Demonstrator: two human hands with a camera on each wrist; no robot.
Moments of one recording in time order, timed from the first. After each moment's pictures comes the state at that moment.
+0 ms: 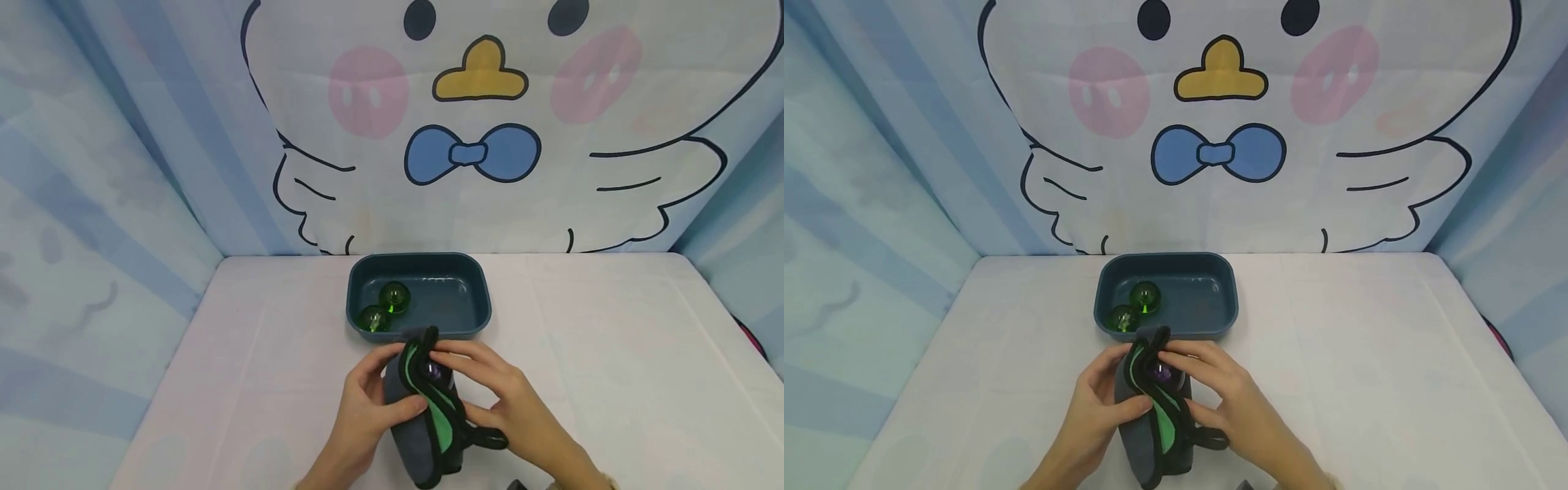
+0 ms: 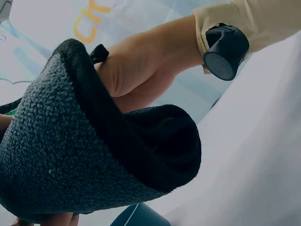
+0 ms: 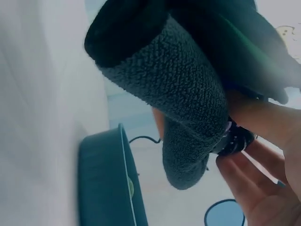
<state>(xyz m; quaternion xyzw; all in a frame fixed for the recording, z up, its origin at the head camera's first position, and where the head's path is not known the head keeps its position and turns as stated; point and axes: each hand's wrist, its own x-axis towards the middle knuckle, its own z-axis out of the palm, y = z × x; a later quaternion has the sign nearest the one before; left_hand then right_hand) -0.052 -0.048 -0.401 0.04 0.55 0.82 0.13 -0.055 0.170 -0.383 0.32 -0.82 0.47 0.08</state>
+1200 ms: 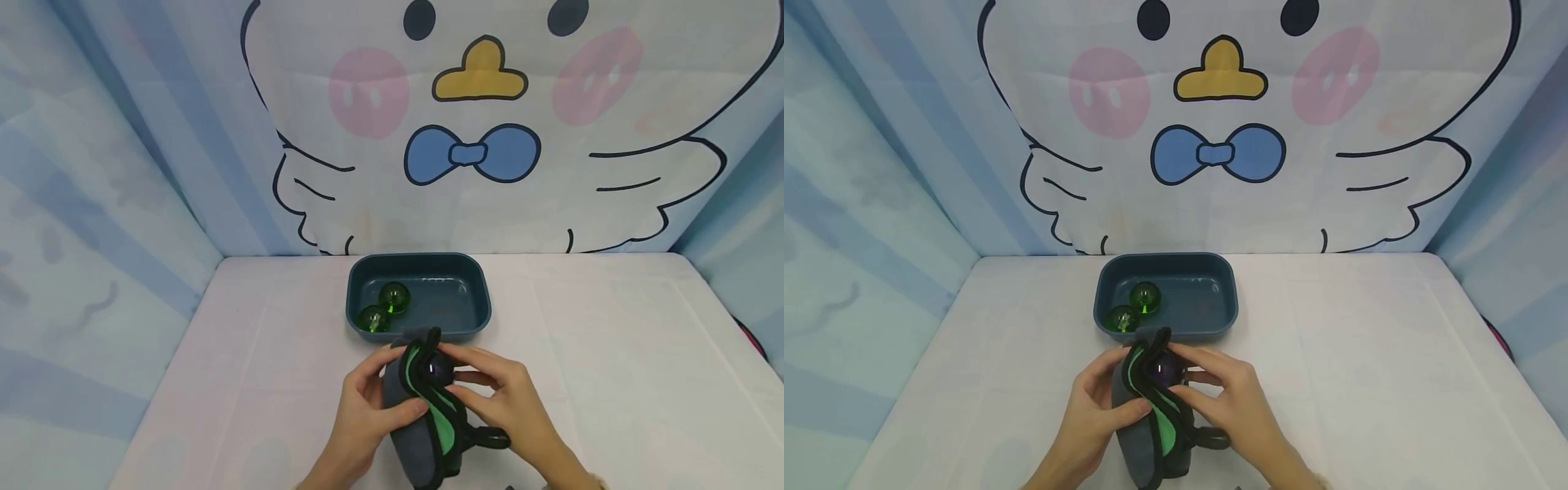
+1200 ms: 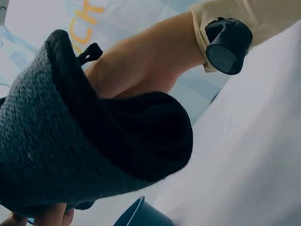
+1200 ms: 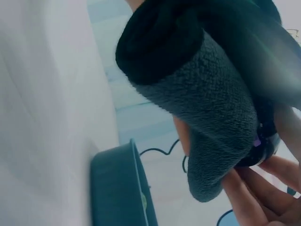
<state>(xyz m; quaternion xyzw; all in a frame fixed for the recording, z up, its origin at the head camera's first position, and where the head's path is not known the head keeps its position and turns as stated) -0.049 -0.047 -0.398 0.08 0.55 0.82 0.11 -0.054 0.161 -0.386 0.23 -0.78 0.57 0.07</state>
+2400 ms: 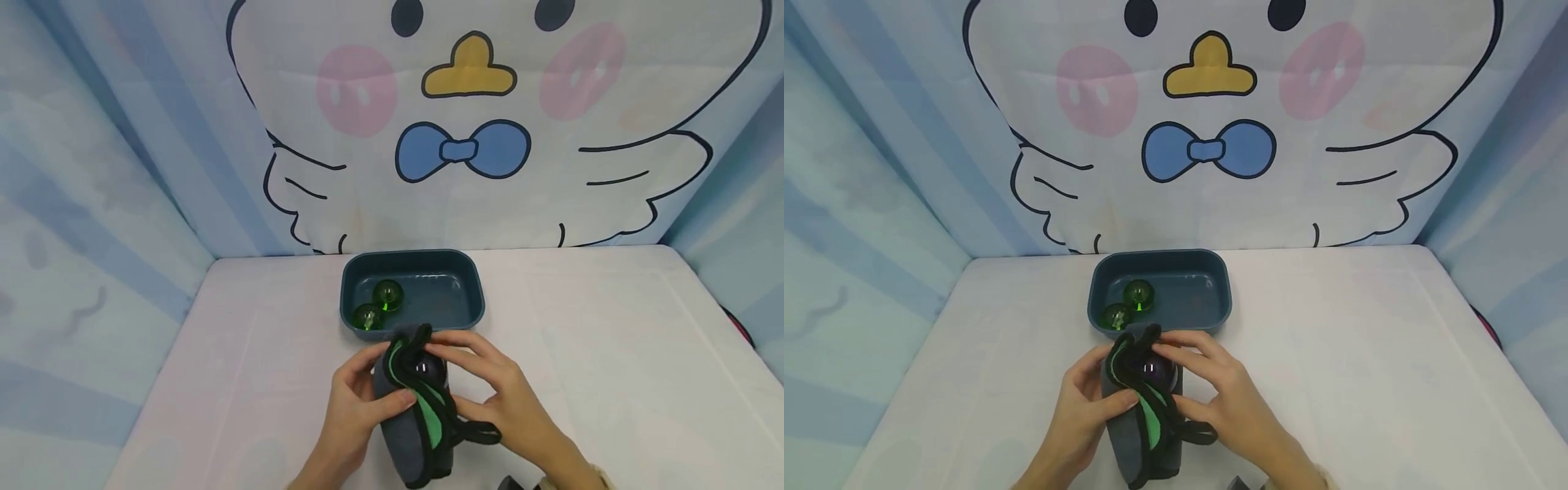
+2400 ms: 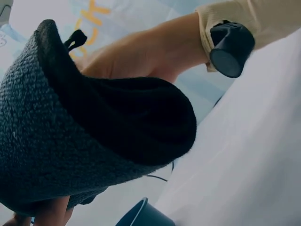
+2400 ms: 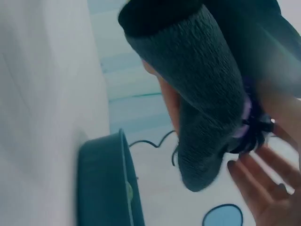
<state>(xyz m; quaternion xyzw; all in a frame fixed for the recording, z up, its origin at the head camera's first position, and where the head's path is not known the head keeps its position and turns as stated) -0.050 -0.051 -0.399 0.06 0.55 0.83 0.09 -0.052 0.163 -0.380 0.32 -0.79 0.52 0.11</state>
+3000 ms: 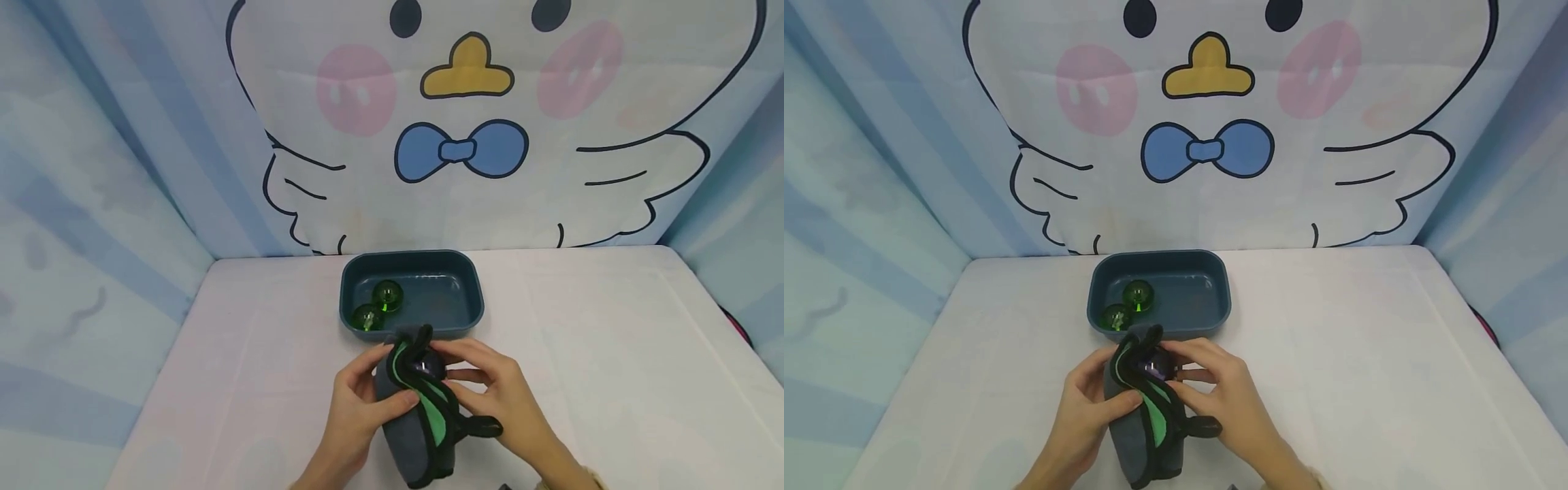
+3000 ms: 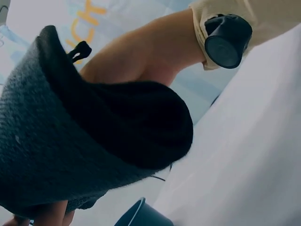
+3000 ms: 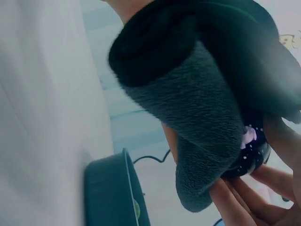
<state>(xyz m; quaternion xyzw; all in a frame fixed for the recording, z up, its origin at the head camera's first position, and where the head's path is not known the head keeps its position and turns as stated) -0.048 -0.048 -0.400 0.07 0.55 0.83 0.08 -0.050 0.161 -0.384 0.22 -0.78 0.59 0.05</state>
